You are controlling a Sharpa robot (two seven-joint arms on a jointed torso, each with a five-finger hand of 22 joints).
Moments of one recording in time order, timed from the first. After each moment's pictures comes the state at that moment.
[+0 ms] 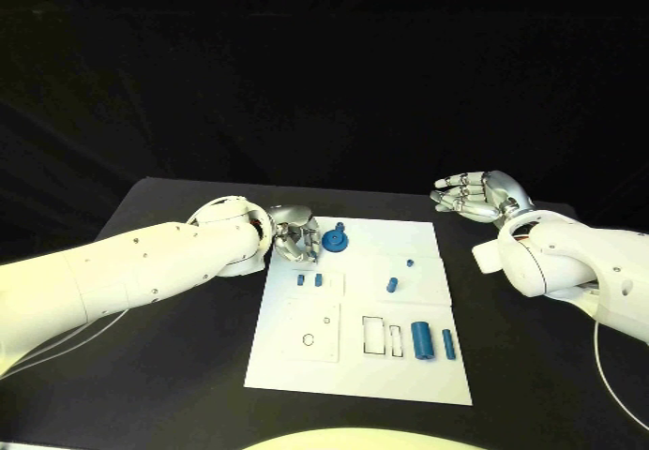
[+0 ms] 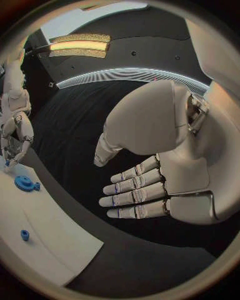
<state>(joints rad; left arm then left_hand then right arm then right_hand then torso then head) 1.17 -0.70 0.00 1.32 -1.35 -0.01 -0.09 1.47 -0.24 0.62 0.13 0.20 0.93 0.14 0.40 0.33 1.02 0.08 0.52 0.14 1.30 0.01 1.42 0.93 0.17 0.97 0.11 1.16 0.74 1.29 -0.85 -0.17 1.47 -0.45 -0.61 0.14 1.28 -0.18 0.48 0.16 0.25 0.74 0.19 0.23 0.28 0.89 0.22 0.29 0.07 0.97 0.17 0.15 0.18 0.17 0.71 0.29 0.06 0.21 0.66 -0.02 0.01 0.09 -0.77</state>
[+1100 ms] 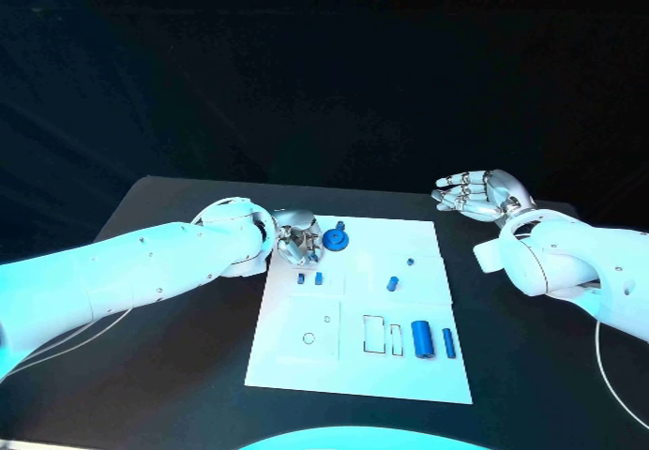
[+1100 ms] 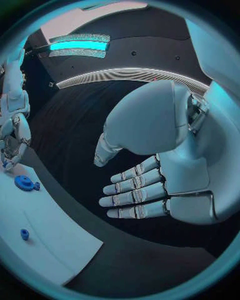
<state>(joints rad) 1.17 -0.69 -0.01 1.31 -1.34 0.02 -0.09 1.47 -0.24 0.63 0.13 0.20 0.93 0.14 0.39 0.32 1.02 0.08 0.51 0.14 1.30 0.01 1.42 0.92 0.17 0.97 0.12 1.16 0.73 1.29 -0.86 -0.17 1.47 -0.45 -0.61 0.14 1.28 -0.18 0.48 0.16 0.25 0.74 0.19 0.23 0.28 0.89 0.22 0.29 0.07 0.97 0.17 0.15 0.18 0.17 0.71 0.29 0.06 0.21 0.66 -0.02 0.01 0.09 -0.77</state>
